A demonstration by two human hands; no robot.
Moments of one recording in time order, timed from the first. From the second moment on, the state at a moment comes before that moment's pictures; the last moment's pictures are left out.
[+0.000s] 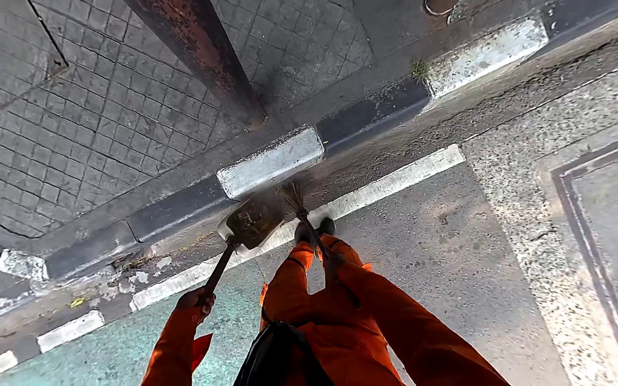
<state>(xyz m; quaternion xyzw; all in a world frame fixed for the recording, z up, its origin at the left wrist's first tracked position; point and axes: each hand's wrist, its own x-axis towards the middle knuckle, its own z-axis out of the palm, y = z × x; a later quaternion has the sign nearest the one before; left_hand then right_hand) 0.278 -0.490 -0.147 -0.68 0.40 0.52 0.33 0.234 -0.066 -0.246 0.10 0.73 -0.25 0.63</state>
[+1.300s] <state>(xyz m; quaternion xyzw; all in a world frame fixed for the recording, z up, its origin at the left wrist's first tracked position) 0.386 -0.838 -0.160 -0.64 0.46 0.50 0.37 0.334 -0.418 -0.253 0.40 0.70 -0.30 0.51</state>
